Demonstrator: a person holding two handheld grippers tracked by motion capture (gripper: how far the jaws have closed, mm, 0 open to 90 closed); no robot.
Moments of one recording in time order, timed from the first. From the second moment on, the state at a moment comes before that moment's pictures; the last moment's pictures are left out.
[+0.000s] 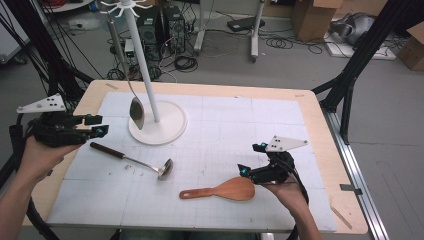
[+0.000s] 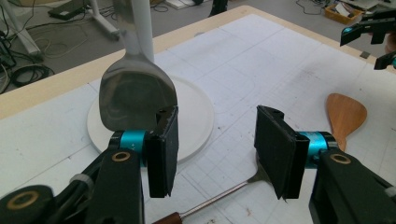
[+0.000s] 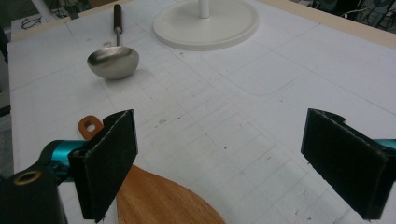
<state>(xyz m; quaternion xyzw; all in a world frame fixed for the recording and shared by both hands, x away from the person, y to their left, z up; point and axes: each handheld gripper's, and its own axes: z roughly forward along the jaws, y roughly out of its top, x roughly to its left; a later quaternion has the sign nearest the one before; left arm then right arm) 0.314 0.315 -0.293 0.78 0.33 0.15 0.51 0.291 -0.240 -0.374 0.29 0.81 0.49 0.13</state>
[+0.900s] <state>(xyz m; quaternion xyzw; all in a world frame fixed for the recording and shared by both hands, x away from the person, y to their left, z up) 0.308 0.310 -0.313 0.79 0.32 0.14 0.51 0.291 -0.236 -0.375 0.29 0.81 0.49 0.12</state>
